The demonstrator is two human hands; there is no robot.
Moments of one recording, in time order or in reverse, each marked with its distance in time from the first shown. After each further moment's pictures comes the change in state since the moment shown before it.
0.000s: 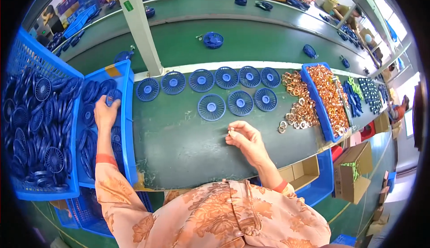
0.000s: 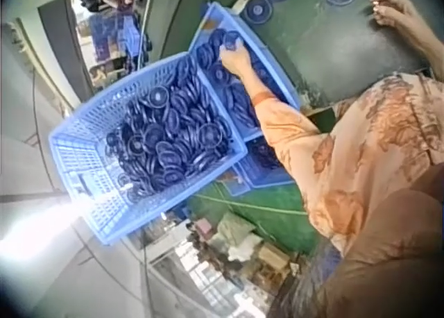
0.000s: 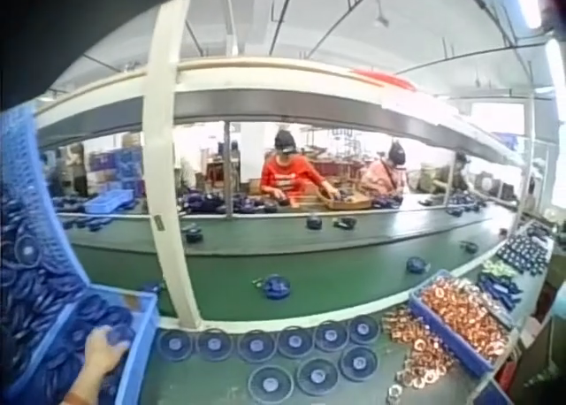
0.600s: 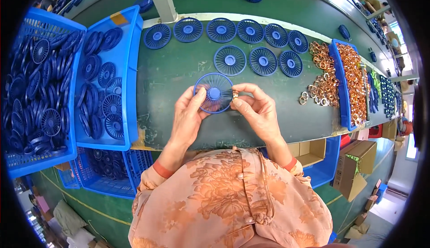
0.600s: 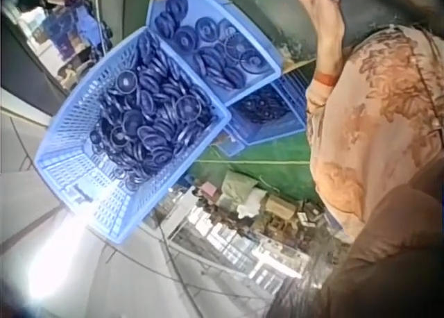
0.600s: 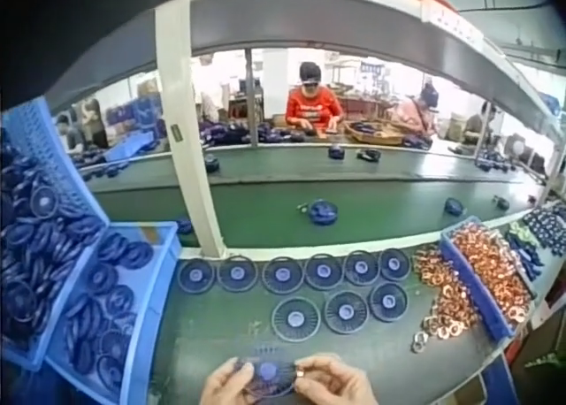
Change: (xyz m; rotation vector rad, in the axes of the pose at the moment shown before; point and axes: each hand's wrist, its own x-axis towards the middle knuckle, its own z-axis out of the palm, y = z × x) left_hand -0.219 0.164 0.026 -1.634 -0.701 -0.445; right_hand -0.002 0.003 0.023 -0.170 -0.125 -0.126
